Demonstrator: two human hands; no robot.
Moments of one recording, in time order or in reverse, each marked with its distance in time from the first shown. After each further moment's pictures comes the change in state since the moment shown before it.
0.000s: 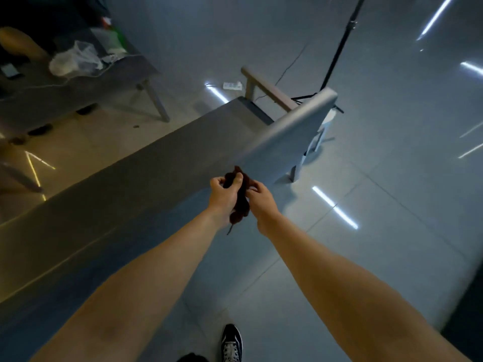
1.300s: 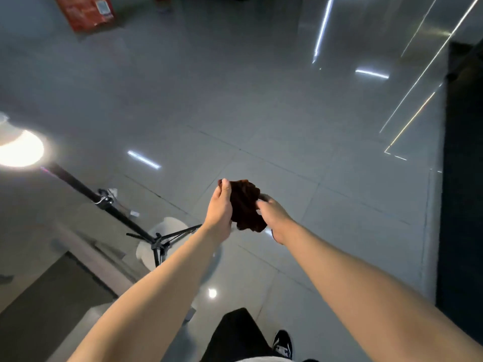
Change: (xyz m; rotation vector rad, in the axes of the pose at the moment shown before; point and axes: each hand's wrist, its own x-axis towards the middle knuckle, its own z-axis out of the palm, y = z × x) left_hand 0.287 0.280 0.938 0.040 -0.447 0.143; right_hand 0.522 -0.349 -0.812 0.109 0.206 -0.024
